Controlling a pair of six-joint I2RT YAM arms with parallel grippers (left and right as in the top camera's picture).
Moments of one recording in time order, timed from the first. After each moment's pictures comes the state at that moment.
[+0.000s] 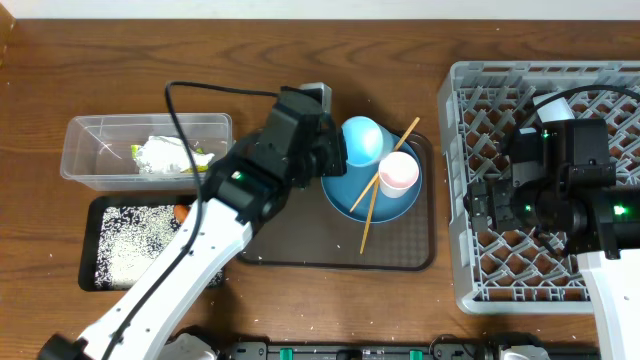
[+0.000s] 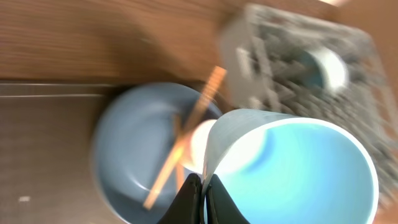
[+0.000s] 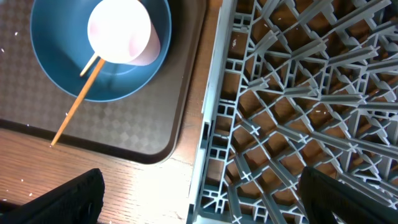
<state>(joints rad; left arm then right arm) -0.56 1.37 1.20 -0.55 0.18 -0.59 0.07 1.16 1.29 -1.29 -0.11 -0.05</state>
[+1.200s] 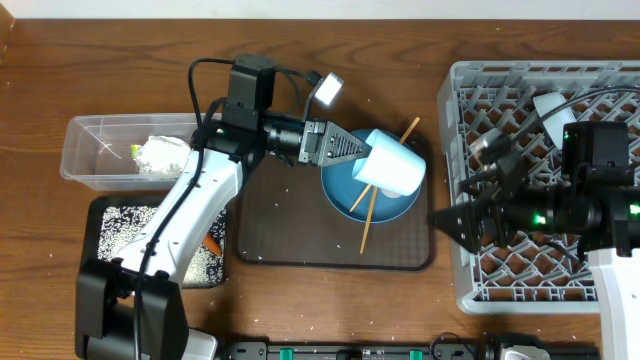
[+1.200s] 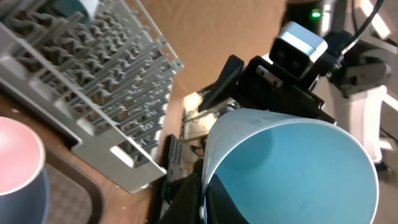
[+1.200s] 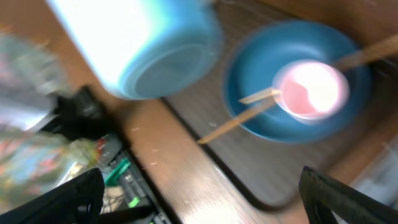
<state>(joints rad) -0.30 1.61 1.20 -0.22 1.44 -0.41 -0.03 1.16 1.29 -1.36 -0.87 -0.52</state>
